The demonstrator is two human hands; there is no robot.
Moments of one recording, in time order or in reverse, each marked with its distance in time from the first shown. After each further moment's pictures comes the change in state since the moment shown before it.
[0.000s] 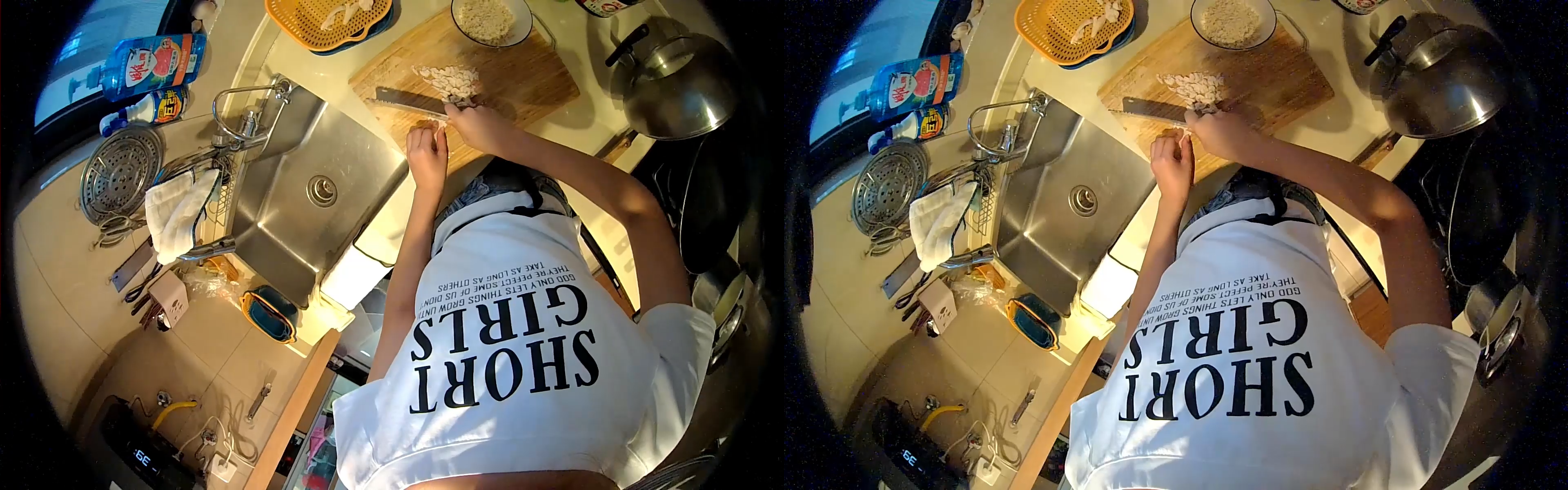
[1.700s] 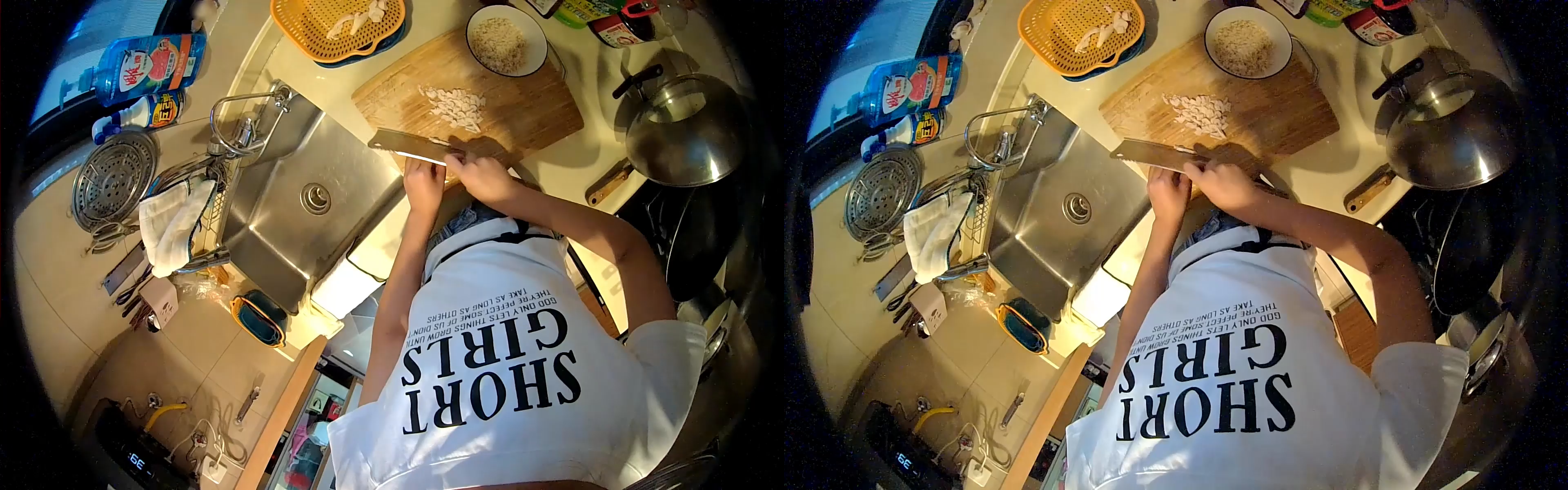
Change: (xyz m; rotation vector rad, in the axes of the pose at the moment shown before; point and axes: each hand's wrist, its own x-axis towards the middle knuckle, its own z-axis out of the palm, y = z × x) left_hand 0.003 -0.002 -0.009 0.017 -0.083 -0.032; right_hand -0.024 -0.016 0.019 -0.171 0.042 -0.031
